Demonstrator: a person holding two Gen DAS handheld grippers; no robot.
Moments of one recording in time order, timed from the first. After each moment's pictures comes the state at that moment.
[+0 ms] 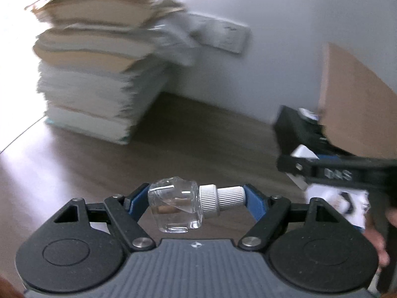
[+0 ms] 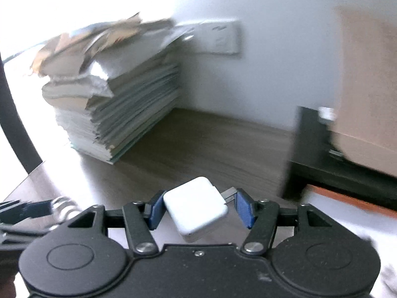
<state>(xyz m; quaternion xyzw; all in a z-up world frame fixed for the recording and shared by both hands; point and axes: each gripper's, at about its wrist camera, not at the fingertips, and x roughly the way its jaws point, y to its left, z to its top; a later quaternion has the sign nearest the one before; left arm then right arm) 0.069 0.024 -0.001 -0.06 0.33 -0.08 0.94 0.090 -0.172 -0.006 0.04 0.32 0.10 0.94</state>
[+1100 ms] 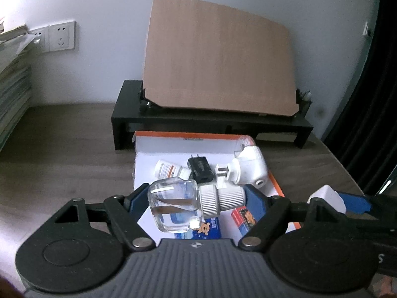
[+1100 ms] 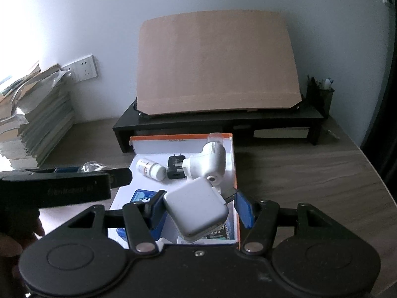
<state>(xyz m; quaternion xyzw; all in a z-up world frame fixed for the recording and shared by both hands) 0.014 -0.193 0.007 0.02 0.35 -0.25 0.90 -0.084 -0.347 -0.003 0.12 0.32 -0.08 0.94</state>
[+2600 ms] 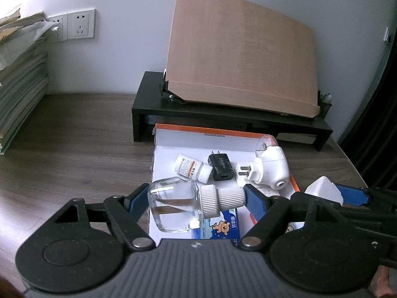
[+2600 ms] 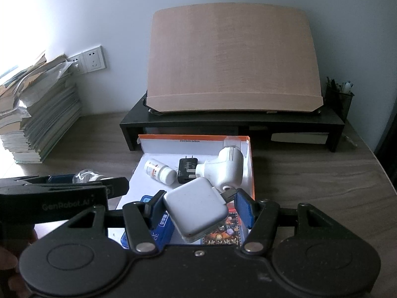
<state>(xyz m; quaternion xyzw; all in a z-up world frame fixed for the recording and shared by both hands) 0.026 -0.184 0.003 0.01 0.37 -0.21 0.91 -0.052 -0.342 -0.004 0.10 0.33 -0.06 0.94</state>
